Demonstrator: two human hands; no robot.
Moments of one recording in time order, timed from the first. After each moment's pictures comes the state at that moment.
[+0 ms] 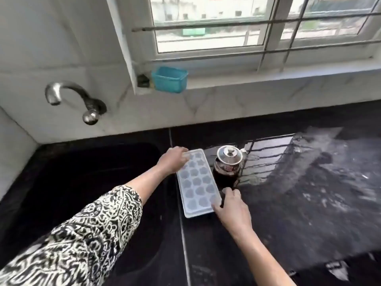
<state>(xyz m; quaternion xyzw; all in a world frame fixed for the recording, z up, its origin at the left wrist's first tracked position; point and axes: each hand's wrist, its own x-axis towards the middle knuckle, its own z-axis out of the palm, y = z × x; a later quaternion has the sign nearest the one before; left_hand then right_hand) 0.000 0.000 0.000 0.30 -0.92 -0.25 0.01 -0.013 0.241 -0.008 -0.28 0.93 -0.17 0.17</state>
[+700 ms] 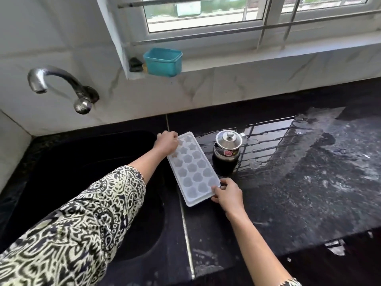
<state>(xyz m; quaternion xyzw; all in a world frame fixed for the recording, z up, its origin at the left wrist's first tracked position) -0.012 -0.026 -0.017 0.37 -0.90 -0.22 -0.02 -0.018 0.229 -0.047 -0.04 0.80 -0.53 0.29</state>
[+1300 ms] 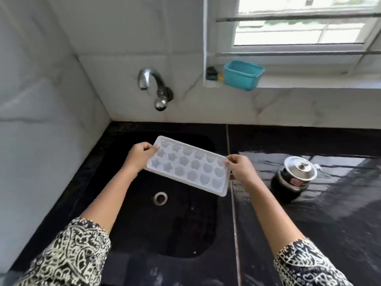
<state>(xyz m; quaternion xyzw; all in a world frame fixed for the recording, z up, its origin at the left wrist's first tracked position) 0.231 -0.097 0.039 0.54 -0.69 -0.43 0.22 -0.012 0.074 0.009 -0.30 0.78 -0.43 0.33</state>
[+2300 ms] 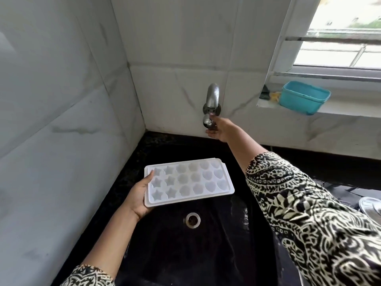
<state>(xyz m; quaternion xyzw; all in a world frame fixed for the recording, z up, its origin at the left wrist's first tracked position) 0.358 -0.148 0.015 0.38 -0.23 -0.84 0.30 0.067 -0.224 0.074 -0.20 0.63 -0.54 0.51</state>
